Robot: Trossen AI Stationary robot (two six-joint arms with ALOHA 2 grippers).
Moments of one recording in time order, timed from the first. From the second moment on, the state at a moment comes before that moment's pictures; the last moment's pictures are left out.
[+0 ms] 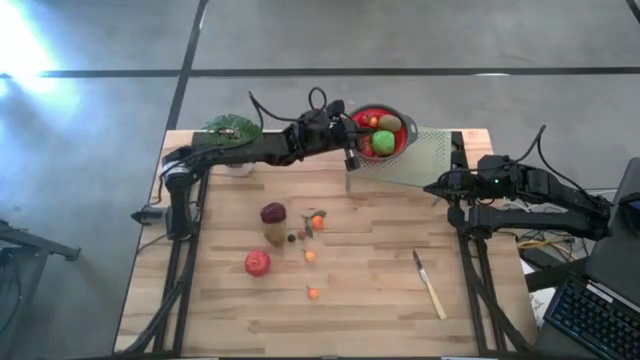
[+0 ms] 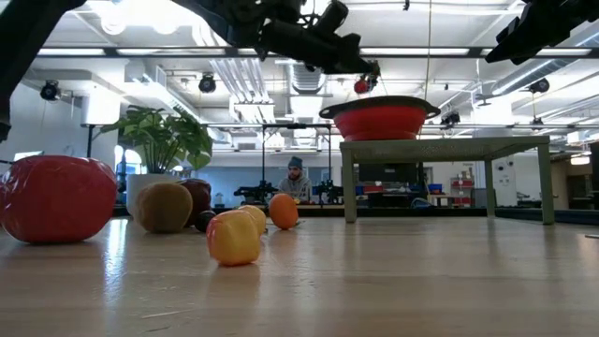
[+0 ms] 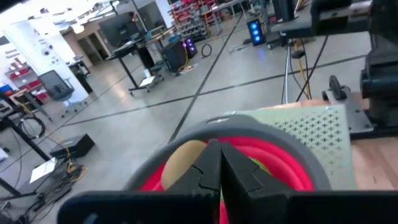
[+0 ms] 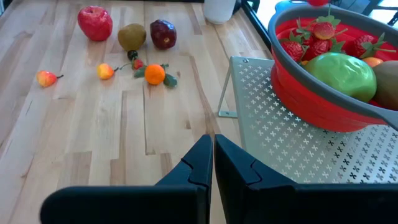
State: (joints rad) left arm 0.33 1.87 1.55 0.27 -0.03 0.39; right arm -0.20 0.45 0.75 -0.83 0.02 -0.08
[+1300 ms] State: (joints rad) left arm 0.32 1.91 1.55 0.20 -0.06 0.44; right arm -0.20 0.45 0.75 -0.83 0.02 -0.08
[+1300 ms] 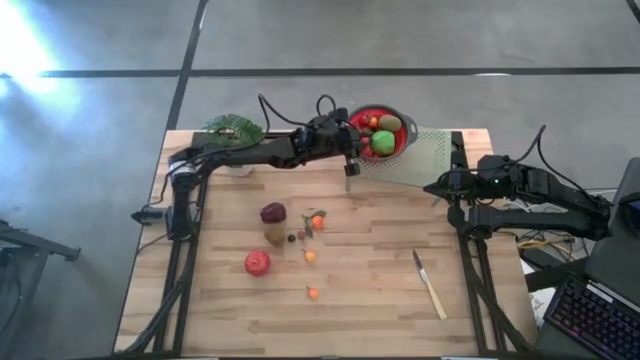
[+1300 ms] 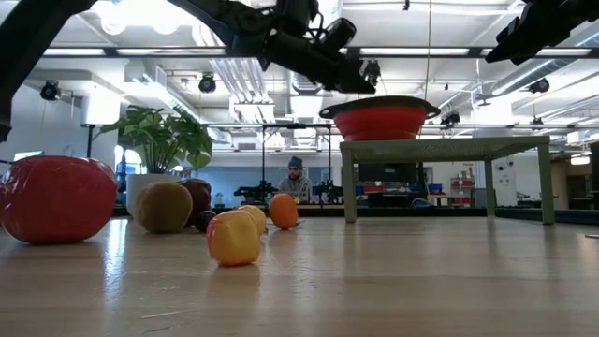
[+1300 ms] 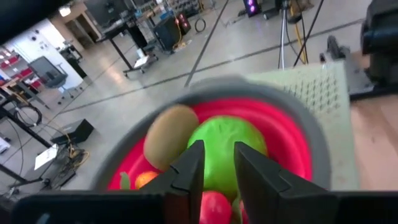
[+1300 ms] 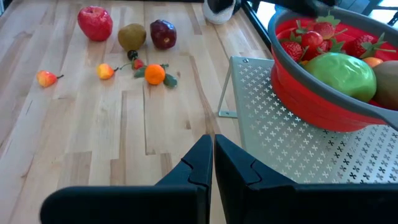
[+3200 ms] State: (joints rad) left arm 0.07 1.67 1.48 -1.02 -0.04 -0.09; right arm -0.20 0.45 0.75 -0.83 0.02 -0.08
